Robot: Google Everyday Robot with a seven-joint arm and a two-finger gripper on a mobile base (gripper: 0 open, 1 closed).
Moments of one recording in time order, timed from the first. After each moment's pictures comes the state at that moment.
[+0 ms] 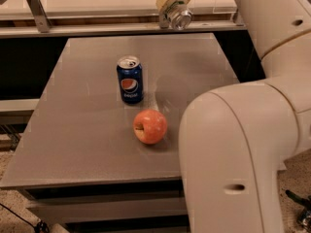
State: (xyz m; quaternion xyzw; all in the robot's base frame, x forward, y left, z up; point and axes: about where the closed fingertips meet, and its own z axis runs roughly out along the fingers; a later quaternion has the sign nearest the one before) arm 0.784 -0.057 1.006 -0.23 0.91 0.08 0.33
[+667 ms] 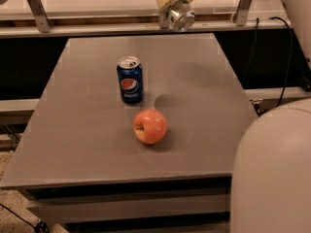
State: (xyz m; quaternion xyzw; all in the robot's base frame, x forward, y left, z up) arm 0.725 -0.050 1.030 -0.27 0.89 0.17 0.34
